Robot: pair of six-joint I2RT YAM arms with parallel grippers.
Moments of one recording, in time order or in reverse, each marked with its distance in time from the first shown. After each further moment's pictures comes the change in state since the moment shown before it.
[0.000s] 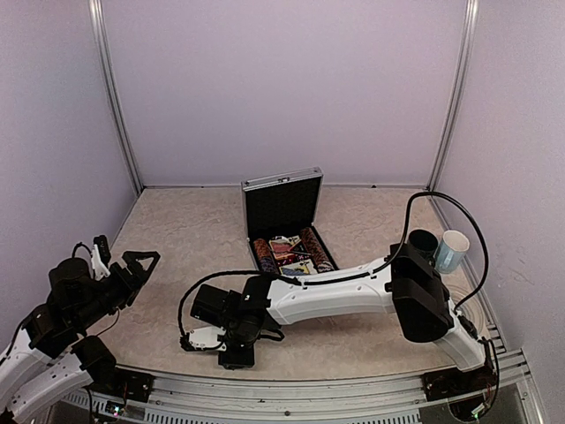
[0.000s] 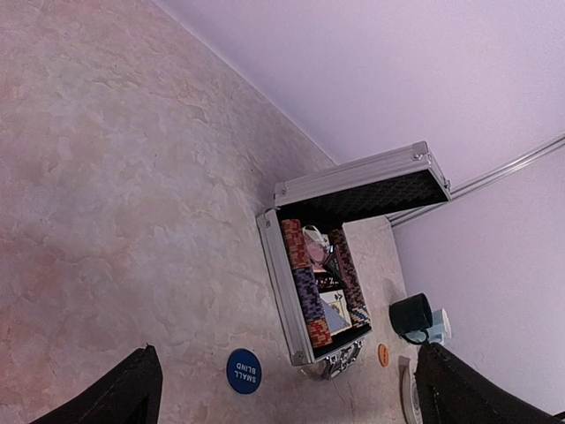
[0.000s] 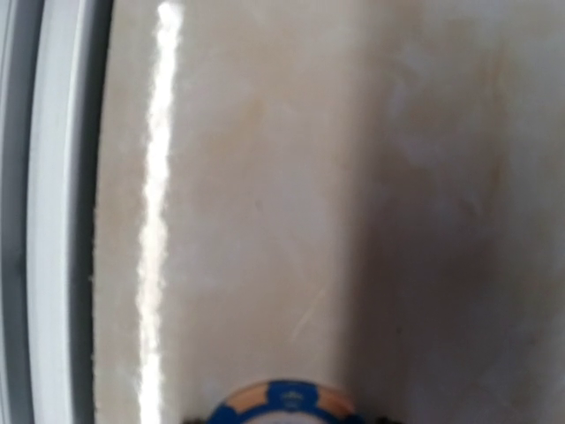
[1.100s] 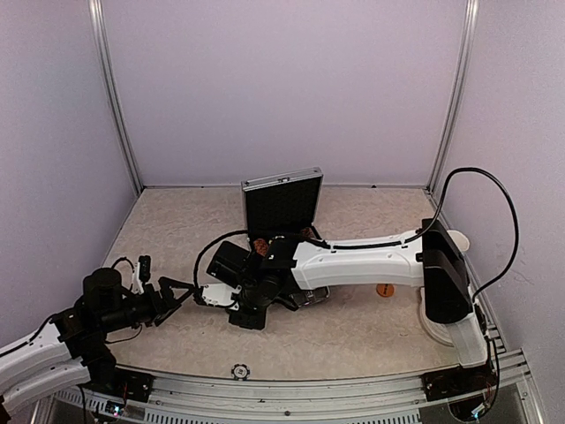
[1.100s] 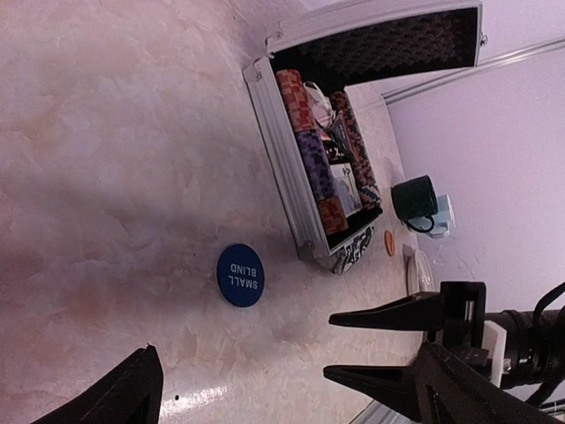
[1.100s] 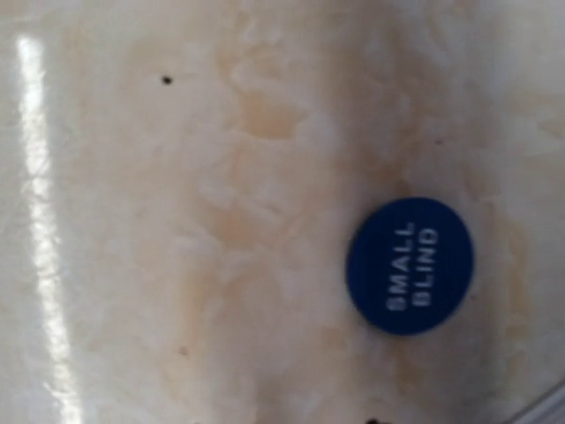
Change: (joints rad) left arm 0.000 0.212 -0.185 0.274 0.330 0.003; right arm -0.113 -0.141 -0.055 0.010 0.180 -0.015
